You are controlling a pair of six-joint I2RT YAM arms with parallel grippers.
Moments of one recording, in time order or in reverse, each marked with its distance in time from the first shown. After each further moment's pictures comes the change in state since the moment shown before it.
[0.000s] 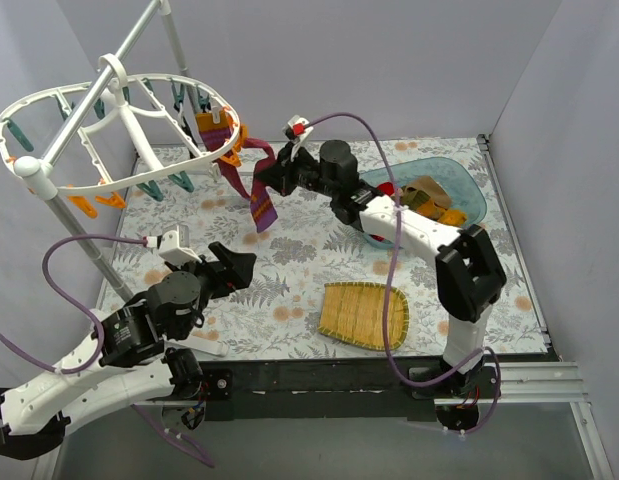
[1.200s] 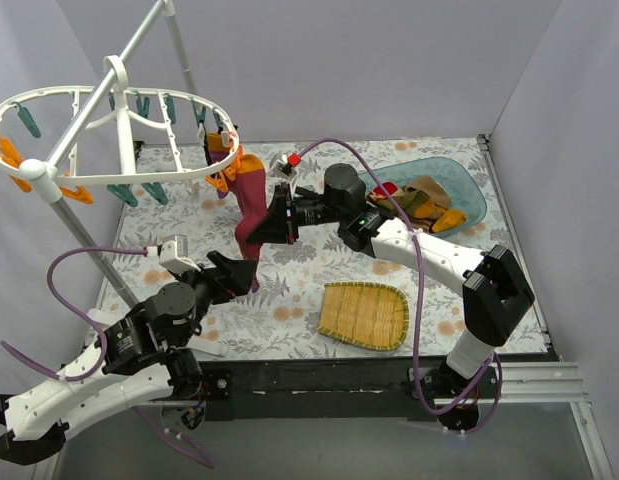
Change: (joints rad) left arm 0.000 -0.114 -0.148 0.098 0.028 -0.006; right arm 0.104 -0.235 -0.213 0.015 -0.471 0.243
